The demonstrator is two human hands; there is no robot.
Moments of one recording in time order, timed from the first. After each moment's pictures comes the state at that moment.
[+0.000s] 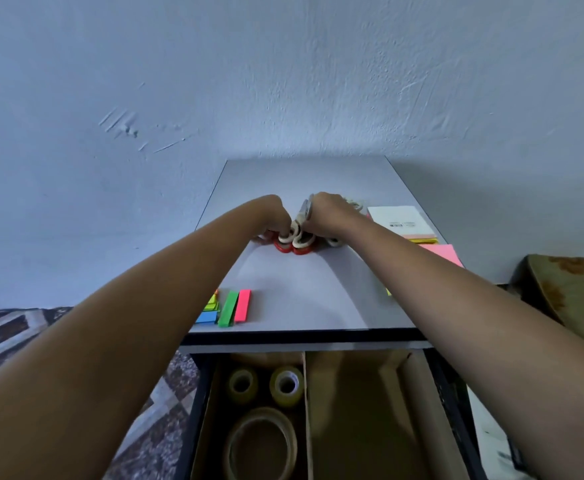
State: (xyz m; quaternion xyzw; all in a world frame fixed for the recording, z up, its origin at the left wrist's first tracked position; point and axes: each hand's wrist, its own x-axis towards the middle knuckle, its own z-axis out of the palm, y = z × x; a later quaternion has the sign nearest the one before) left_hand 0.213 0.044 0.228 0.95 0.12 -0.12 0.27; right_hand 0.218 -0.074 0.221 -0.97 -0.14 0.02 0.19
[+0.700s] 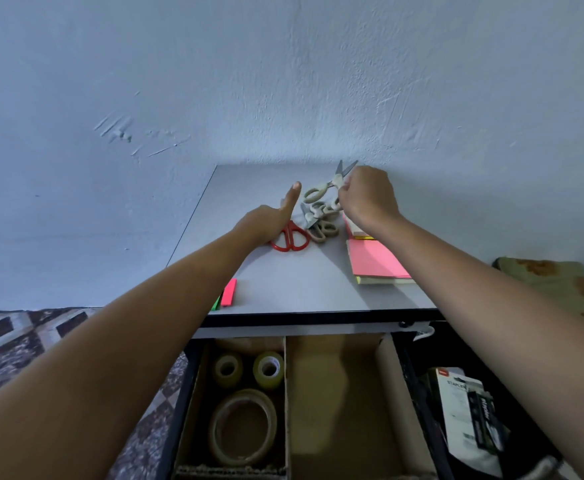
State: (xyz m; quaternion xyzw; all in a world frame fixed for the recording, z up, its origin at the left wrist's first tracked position) left_hand 0.170 0.019 0.226 0.93 0.10 -0.02 0.34; right_hand 0.183 -0.139 0.255 -0.95 -0.04 -0.18 0.26
